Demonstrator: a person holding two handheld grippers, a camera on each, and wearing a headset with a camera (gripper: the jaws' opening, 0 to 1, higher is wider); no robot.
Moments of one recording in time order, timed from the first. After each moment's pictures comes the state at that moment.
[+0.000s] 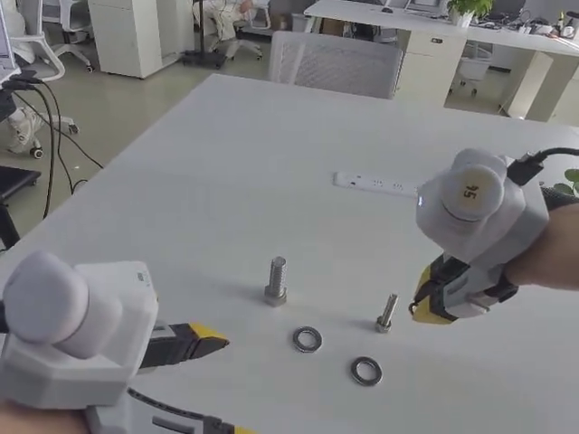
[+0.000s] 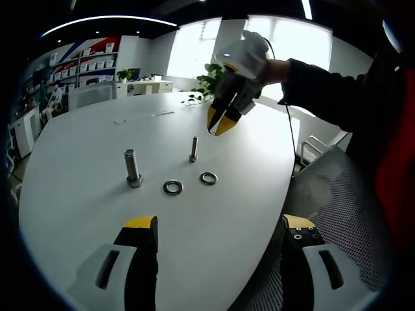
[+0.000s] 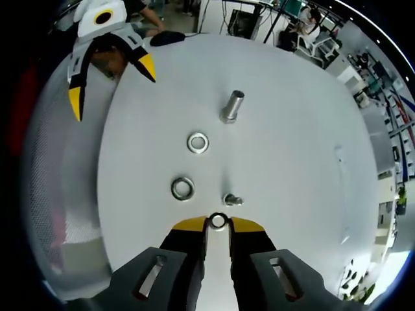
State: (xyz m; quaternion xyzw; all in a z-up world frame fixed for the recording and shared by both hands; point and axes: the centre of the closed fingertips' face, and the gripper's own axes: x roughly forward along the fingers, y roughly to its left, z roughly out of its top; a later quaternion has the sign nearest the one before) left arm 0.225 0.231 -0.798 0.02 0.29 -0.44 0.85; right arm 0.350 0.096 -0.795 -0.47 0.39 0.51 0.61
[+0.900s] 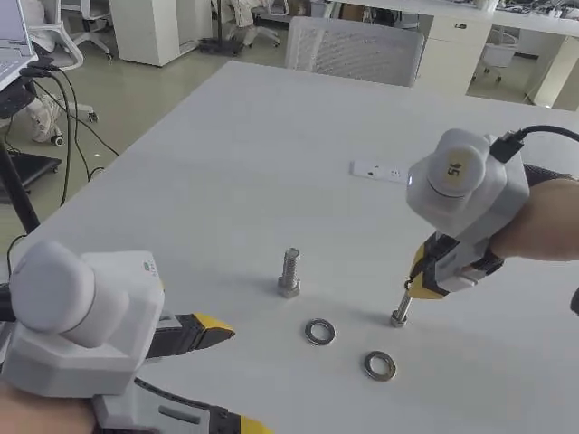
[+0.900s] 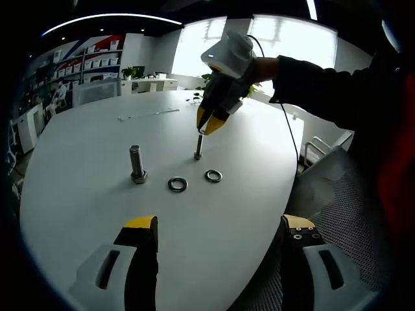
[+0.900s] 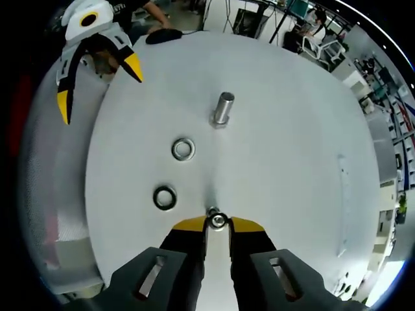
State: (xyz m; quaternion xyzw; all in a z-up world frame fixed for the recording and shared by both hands) left arm 0.228 0.237 -0.800 0.01 0.30 -0.42 0.86; right arm 0.371 0.112 -0.807 -0.47 0.38 0.52 0.59
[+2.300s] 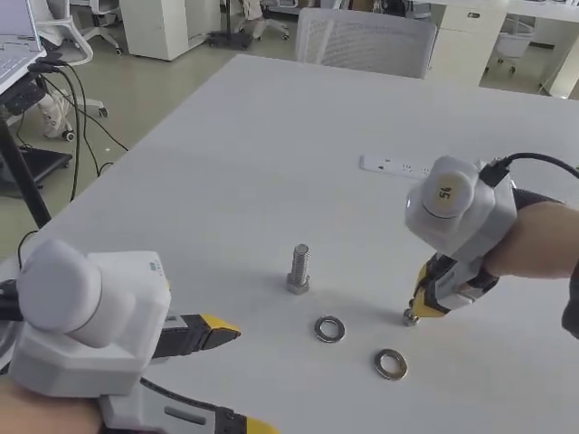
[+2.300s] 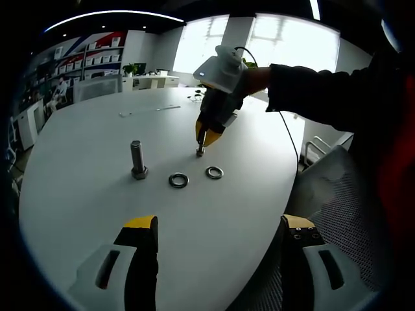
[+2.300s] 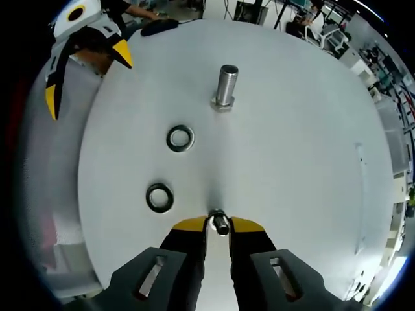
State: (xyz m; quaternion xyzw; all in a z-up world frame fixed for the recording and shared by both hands) left arm 0.227 0.238 -0.804 0.01 0.31 -0.42 0.85; right arm 0.375 0.106 -0.849 -0.45 0.42 0.53 0.58
